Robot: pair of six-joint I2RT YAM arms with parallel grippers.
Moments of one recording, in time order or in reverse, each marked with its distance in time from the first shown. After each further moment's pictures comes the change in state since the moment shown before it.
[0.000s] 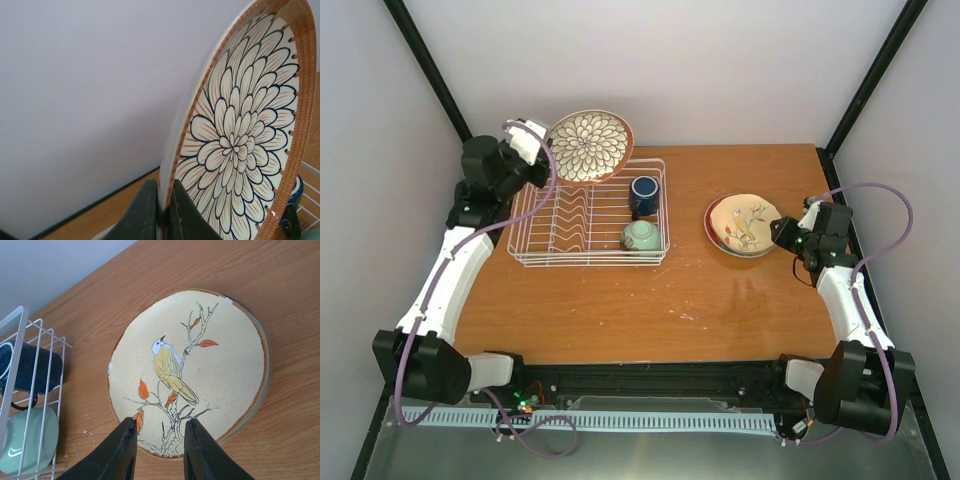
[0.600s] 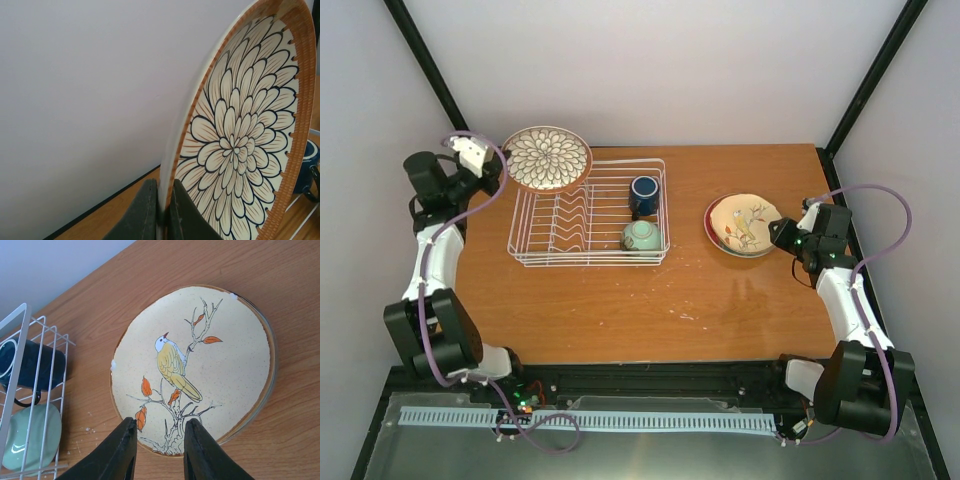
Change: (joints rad) left arm 0.445 0.090 -0.171 0.322 0.629 0.053; right arm 0.000 -0.002 -0.015 0.015 -0.021 0.004
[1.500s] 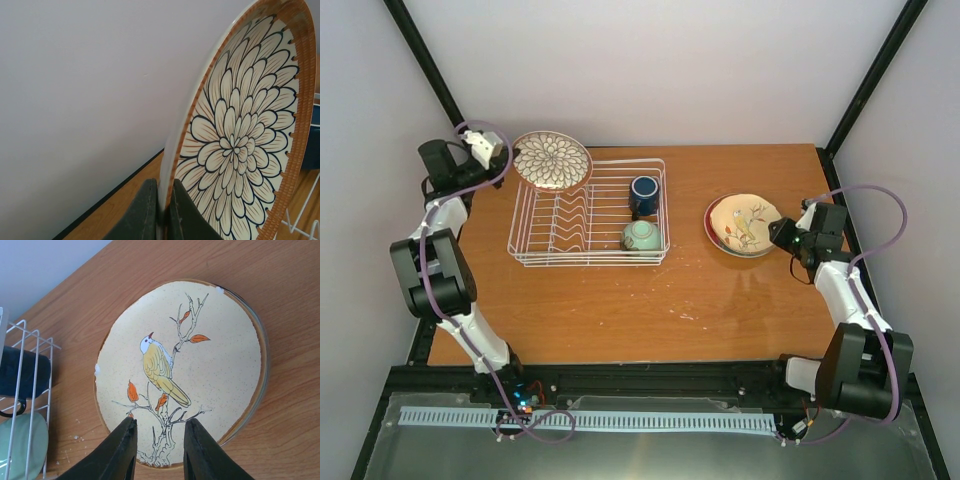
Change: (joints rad) left arm 0.026 0.409 0.214 0.068 0.174 0.112; right arm 0.000 0.073 0.001 0.041 0.025 0.026
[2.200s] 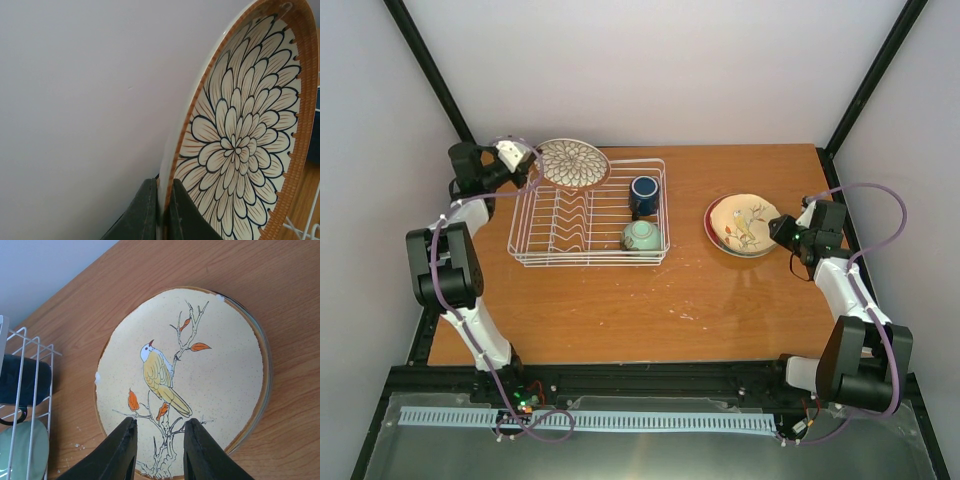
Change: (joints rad) left arm -0.114 0.069 -0.045 0.206 -0.091 0.103; right arm 0.000 0.040 0.015 0.033 0.001 0.018
